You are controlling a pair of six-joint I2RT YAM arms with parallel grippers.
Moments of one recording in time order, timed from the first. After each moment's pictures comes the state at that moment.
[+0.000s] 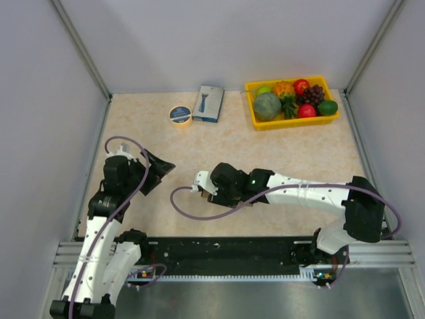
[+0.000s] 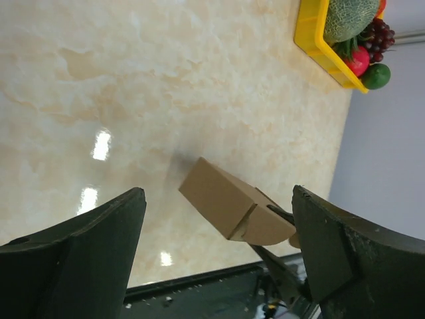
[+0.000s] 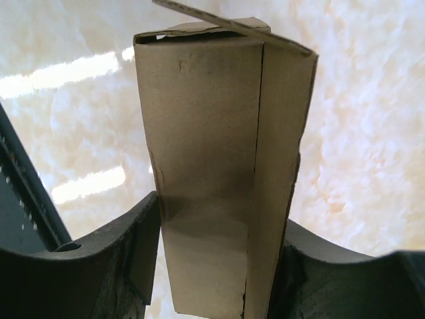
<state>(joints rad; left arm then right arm) -0.08 0.69 0.70 -0.61 0.32 -0.92 1.18 1.51 1.11 -0.54 0.16 -0.32</state>
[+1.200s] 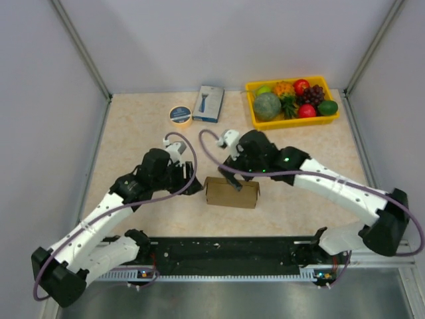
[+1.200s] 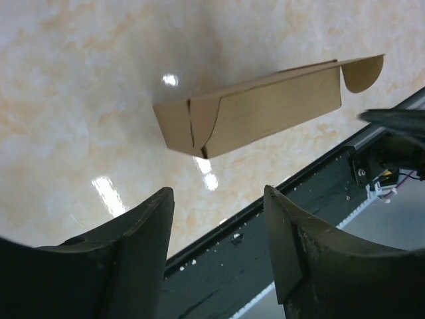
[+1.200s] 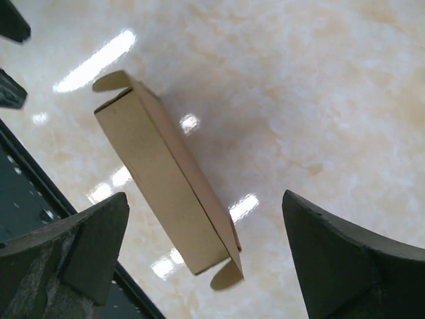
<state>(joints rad) -0.54 0.88 0.76 -0.59 0.27 -0.54 0.93 1.40 1.22 -0.65 0.01 -0.14</state>
